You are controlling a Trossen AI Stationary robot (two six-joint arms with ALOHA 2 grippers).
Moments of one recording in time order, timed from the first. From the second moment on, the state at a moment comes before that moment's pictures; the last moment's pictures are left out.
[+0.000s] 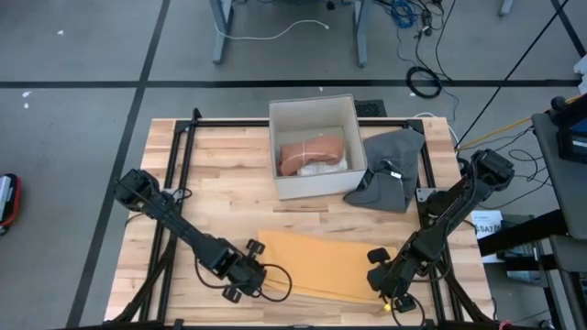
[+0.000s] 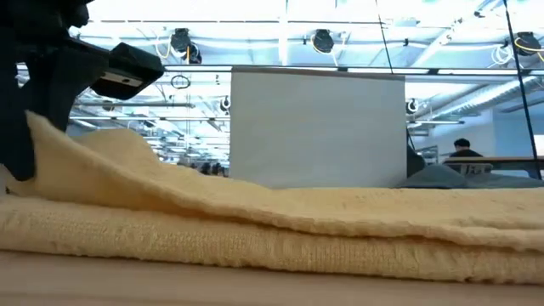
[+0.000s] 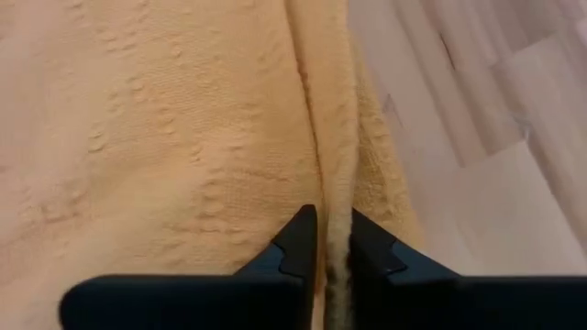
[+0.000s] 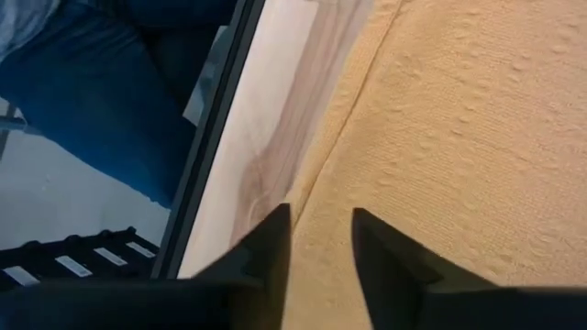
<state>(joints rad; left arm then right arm) -0.62 1.75 1.09 -0.54 -0.10 -0.14 0.84 1.46 0.80 -0.36 -0.10 0.61</state>
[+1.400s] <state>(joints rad) -0.69 1.75 1.09 -0.62 0.13 -0.38 0.73 1.65 0.81 -0.42 0.10 0.51</state>
